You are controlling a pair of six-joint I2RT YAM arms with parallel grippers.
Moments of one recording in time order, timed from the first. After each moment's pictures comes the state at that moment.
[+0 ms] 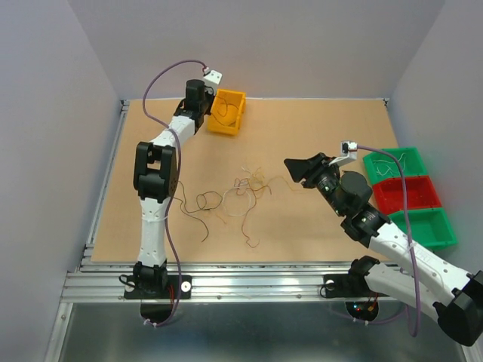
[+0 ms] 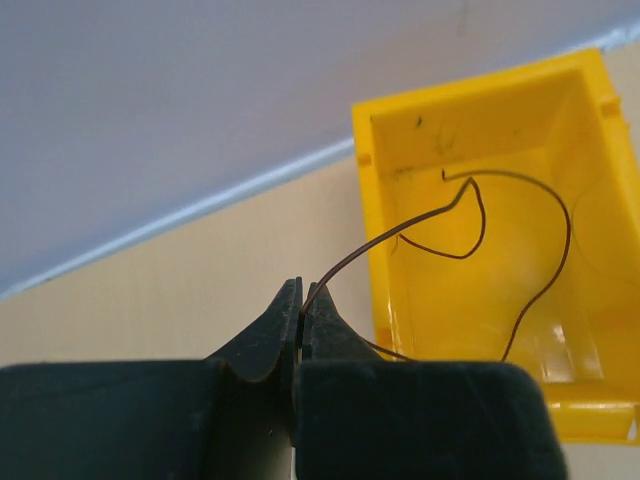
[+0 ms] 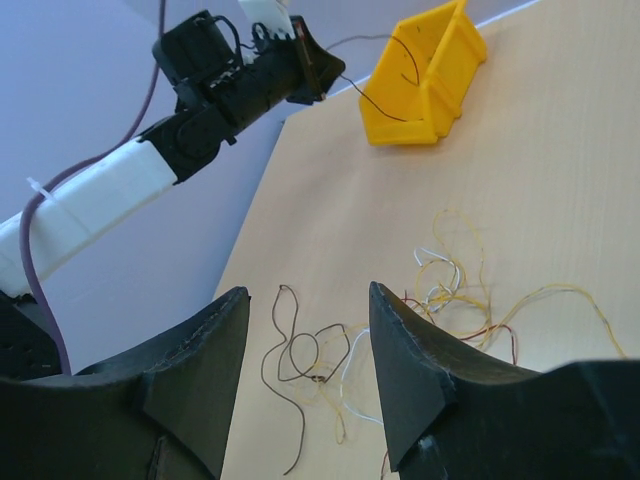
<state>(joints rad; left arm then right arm) -0.24 2.31 1.95 0.05 -0.06 0.27 0.65 0.87 0.59 0.29 0.20 0.77</state>
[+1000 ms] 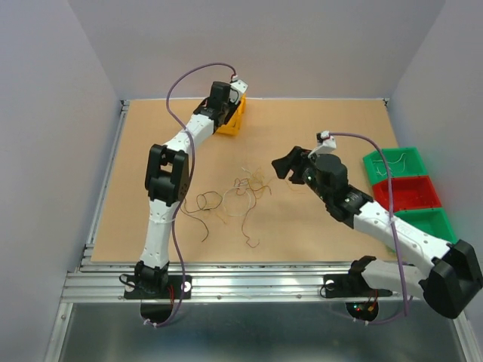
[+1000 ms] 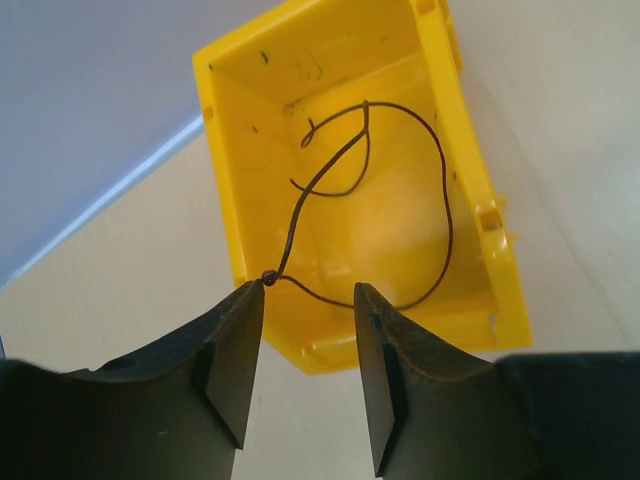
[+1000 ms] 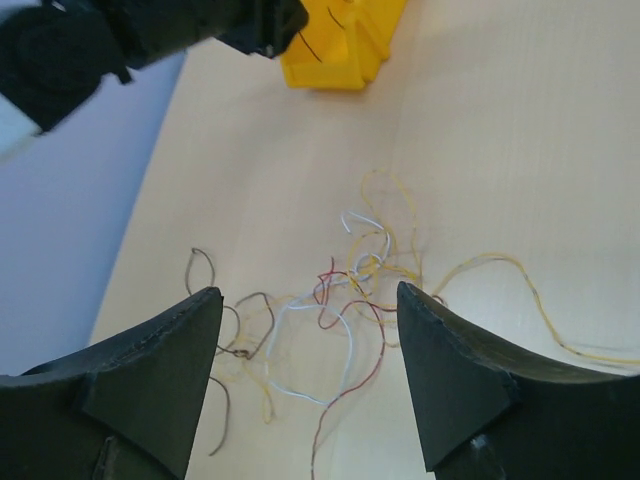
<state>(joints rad) -0.38 2.36 2.09 -0.27 -0.19 0.38 0.65 1.04 0.72 0.14 0.18 0.67</state>
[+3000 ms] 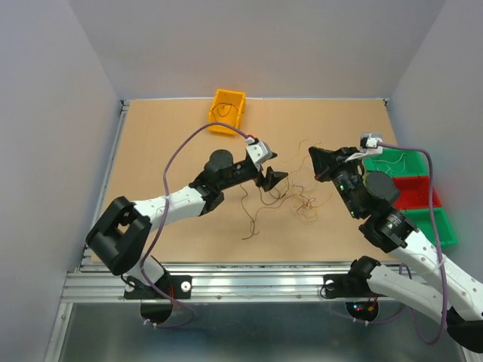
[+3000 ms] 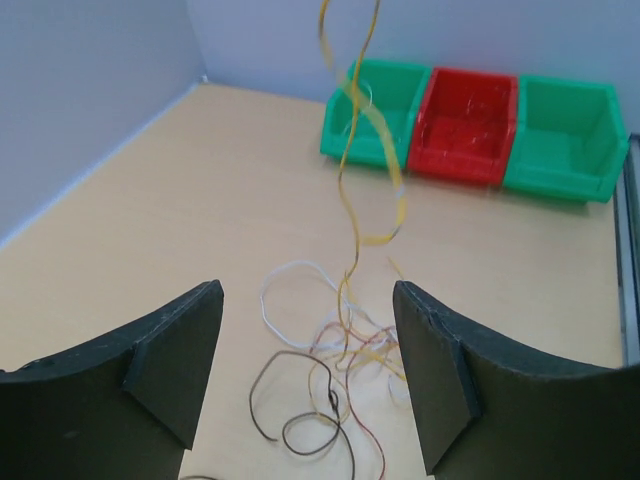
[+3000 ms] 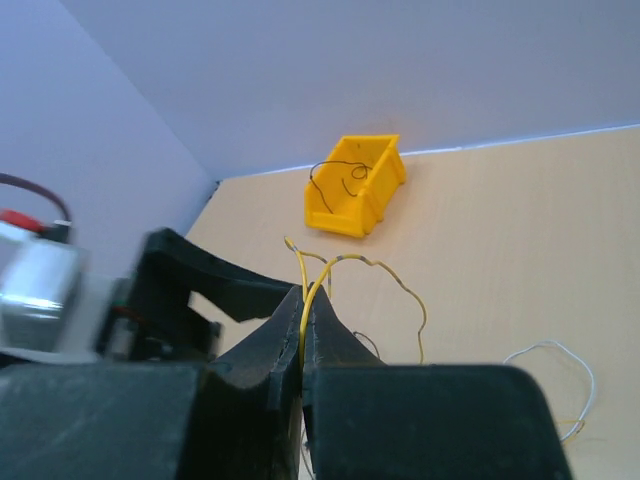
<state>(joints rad) -0.75 1.43 0.84 0.69 0.43 0.03 0.74 0.75 0.81 0.06 0.39 0.40</state>
